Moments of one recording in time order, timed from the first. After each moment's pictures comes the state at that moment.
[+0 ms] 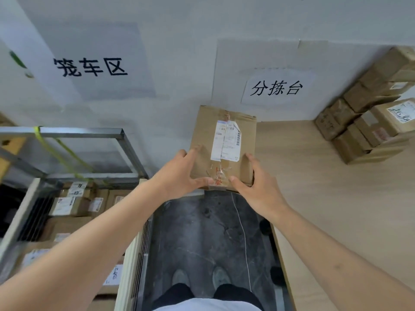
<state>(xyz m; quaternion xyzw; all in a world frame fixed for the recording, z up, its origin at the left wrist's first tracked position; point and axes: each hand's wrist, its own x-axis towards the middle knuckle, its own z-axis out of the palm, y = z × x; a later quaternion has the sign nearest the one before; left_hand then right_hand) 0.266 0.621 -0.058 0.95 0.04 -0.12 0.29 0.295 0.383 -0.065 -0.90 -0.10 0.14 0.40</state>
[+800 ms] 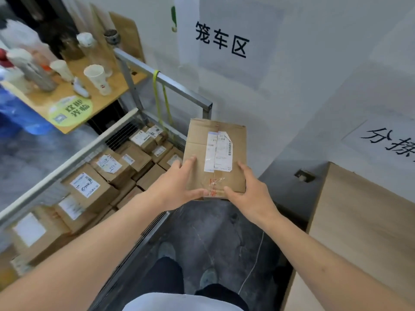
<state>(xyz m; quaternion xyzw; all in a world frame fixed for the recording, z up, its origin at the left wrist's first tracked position) 0.144 0.643 -0.097 0.87 0.37 -0.09 0.32 0.316 0.481 -0.109 -0.81 -0.37 0.32 0.32</state>
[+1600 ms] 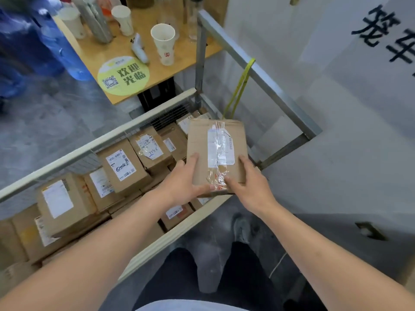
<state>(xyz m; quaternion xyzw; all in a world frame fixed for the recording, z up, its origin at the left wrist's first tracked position) 0.054 0.824 -0.218 0.71 0.52 -0.03 0.47 0.259 0.737 -0.203 -0.79 -0.45 0.37 0.18</state>
